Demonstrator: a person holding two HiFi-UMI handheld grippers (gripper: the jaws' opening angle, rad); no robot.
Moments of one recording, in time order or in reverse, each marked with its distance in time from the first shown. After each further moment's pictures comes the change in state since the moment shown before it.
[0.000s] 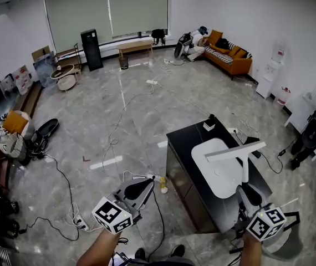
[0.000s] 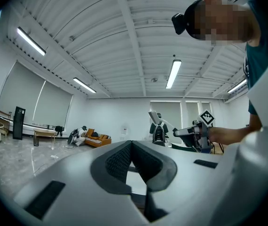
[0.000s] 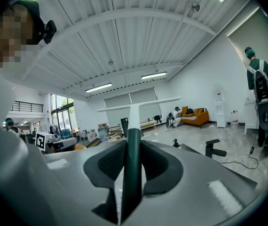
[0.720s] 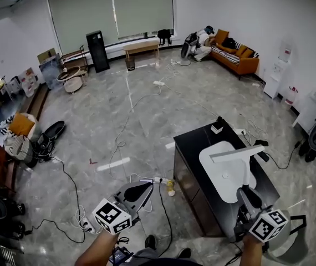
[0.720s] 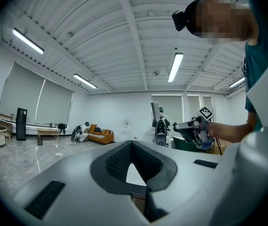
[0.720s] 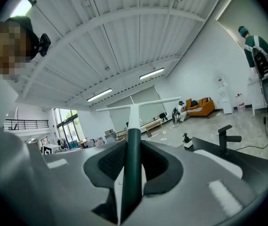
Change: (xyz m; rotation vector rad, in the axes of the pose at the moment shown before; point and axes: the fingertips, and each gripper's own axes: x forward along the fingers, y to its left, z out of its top) left arm 0.000 0.039 -0.019 0.018 0.075 0.028; right arm 0.038 0.001 -0.009 0.159 -0.020 0.081
